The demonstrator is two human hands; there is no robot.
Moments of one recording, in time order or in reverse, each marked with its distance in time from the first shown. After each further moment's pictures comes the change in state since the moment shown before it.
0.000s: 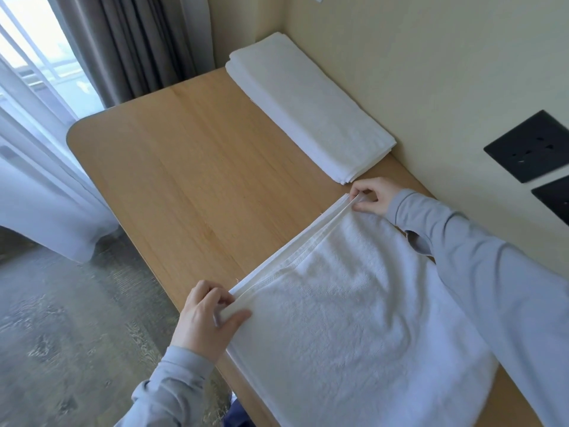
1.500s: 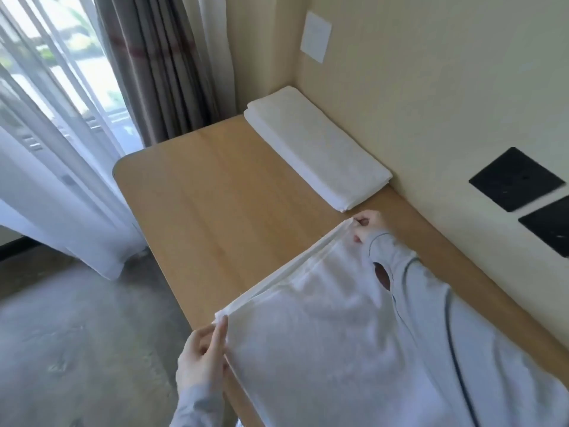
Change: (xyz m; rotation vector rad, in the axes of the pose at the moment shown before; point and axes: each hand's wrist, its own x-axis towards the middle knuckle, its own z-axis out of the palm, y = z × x) left_hand -0.040 0.045 0.010 -0.638 0.369 -0.981; right_hand 0.000 -0.015 0.035 0.601 0.388 0.461
